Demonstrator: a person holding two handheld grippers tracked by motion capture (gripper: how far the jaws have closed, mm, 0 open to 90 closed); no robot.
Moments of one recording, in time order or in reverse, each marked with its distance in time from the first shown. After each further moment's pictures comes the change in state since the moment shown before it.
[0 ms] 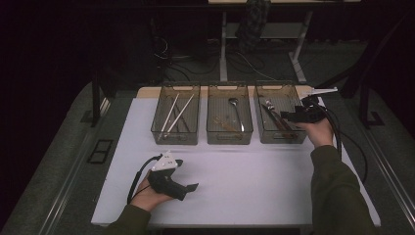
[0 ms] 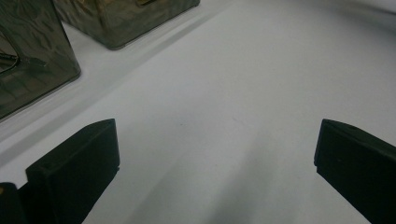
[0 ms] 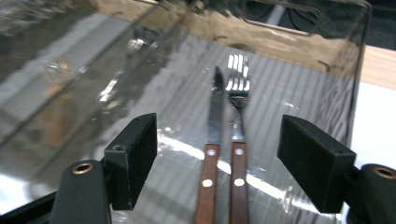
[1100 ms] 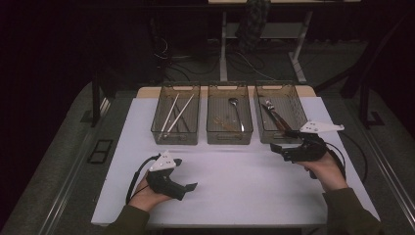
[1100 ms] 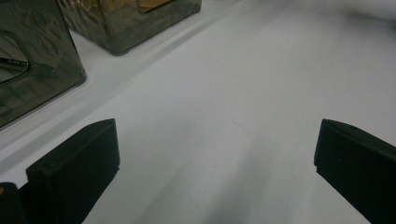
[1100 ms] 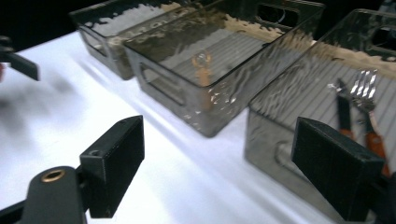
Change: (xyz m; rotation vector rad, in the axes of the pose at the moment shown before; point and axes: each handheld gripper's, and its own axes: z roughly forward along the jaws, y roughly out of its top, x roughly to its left) left arm -0.001 0.001 -0.006 -0.019 0.004 0.006; right arm 0.079 -0.071 -0.059 -0.166 0.257 -0.151
